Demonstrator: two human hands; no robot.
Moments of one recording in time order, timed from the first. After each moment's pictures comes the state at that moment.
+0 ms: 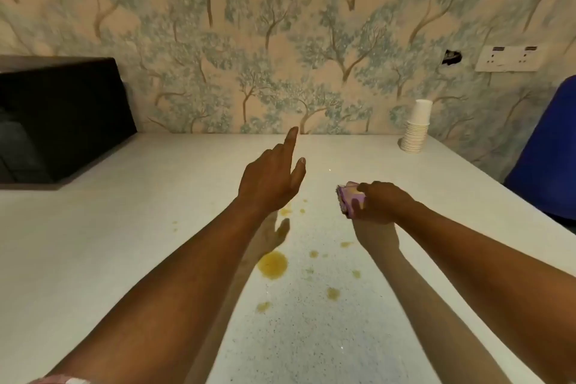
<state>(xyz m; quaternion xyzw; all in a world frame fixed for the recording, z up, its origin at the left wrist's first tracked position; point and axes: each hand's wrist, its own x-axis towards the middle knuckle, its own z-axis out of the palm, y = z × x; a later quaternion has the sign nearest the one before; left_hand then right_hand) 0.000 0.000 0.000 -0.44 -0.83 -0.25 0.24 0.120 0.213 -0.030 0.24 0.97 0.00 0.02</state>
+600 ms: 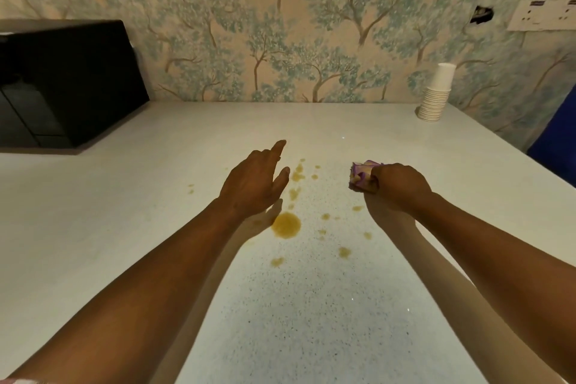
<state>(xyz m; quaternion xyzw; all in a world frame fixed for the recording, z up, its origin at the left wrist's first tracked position) -0.006 -0.063 -0.058 -0.45 -0.85 -0.22 0.17 0.143 0.186 -0.052 0.27 0.96 0.02 -0.02</state>
